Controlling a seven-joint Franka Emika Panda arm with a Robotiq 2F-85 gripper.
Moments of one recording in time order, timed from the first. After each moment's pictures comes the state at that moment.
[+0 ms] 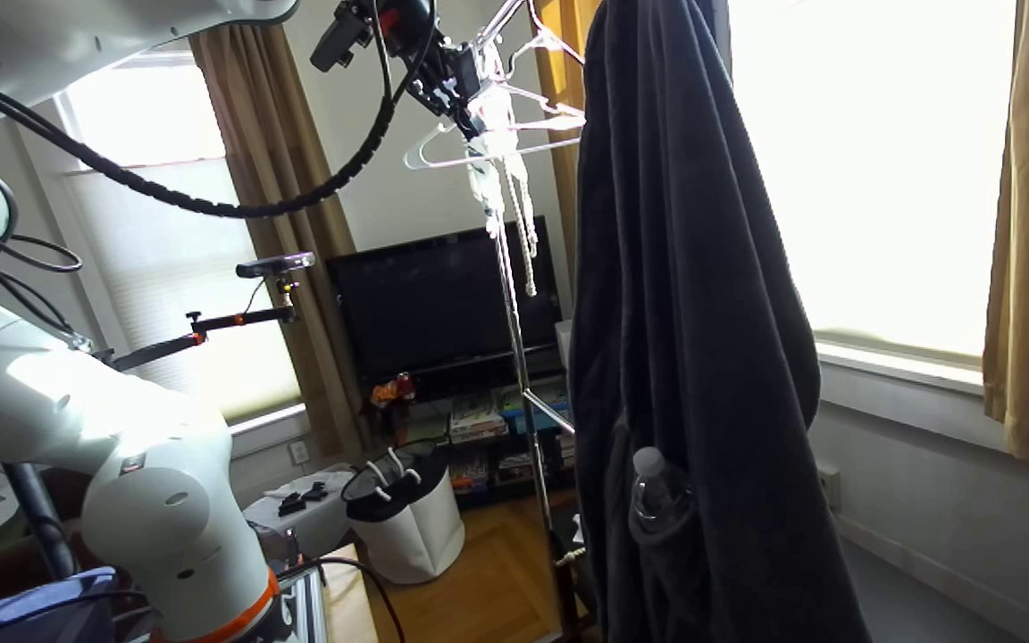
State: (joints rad) arm 0.04 -0.62 -0.09 -1.83 0.06 1.73 -0.25
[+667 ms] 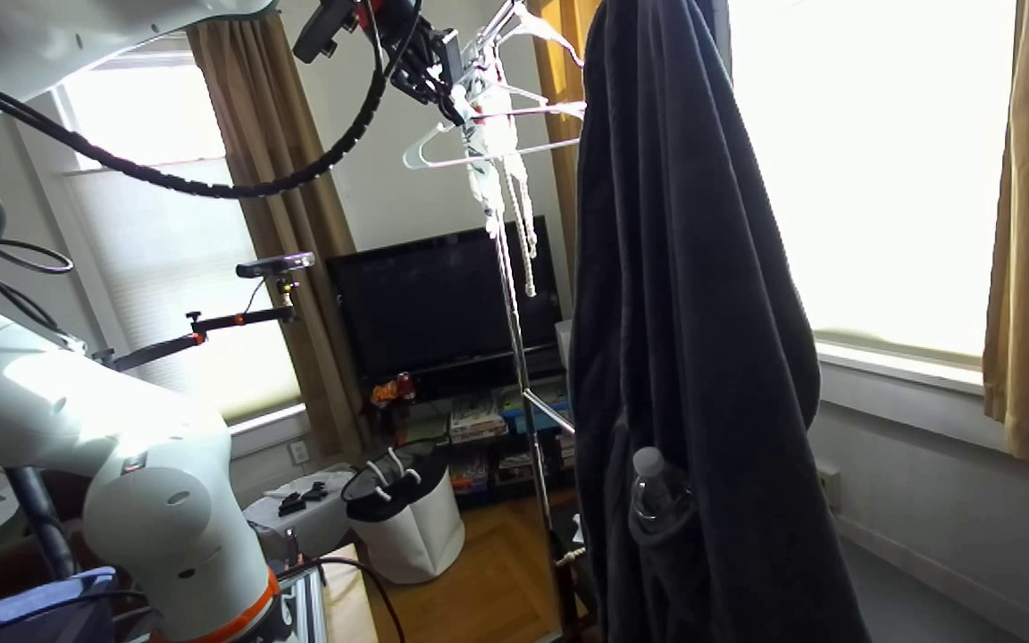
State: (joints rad) arm 0.05 -0.65 -0.07 -1.82 0.05 1.73 -0.32
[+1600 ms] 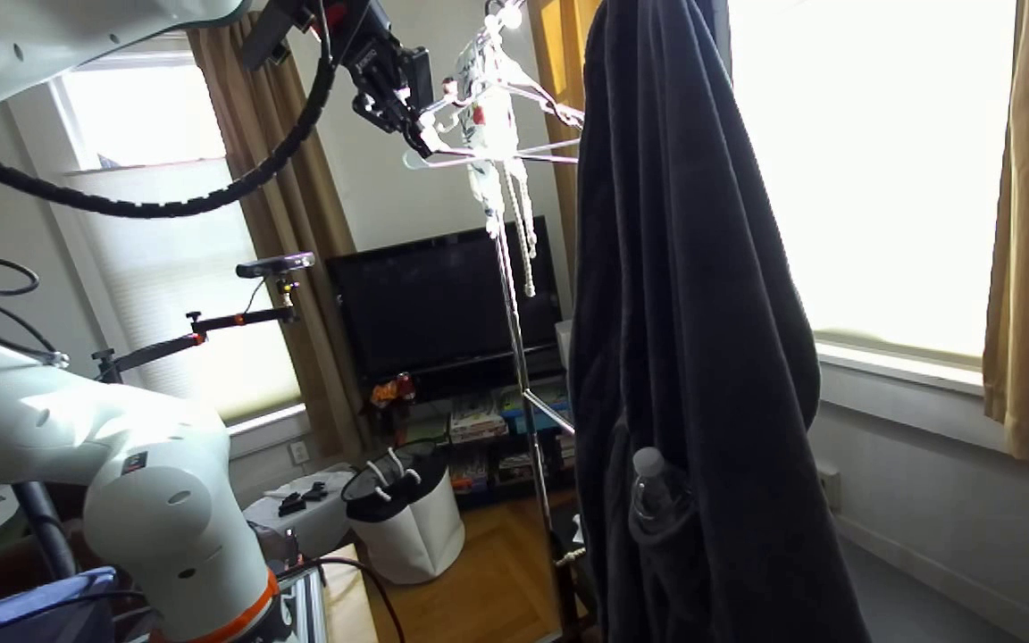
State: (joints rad) arm 0.06 -0.77 -0.13 -1.92 -0.07 1.58 -0.47
